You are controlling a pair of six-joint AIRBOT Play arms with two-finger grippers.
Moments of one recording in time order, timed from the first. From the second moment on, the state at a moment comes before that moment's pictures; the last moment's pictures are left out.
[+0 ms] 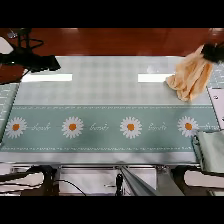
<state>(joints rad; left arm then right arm) 0.05 -1.44 1.47 1.28 -1.09 -1.41 -0.24 -1.47 1.64 -1.46 0.98 1.65</state>
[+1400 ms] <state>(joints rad) 0.20 -0.78 0.82 0.86 -1.15 -1.19 0.71 -1.10 1.32 -1.41 0.89 1.72</state>
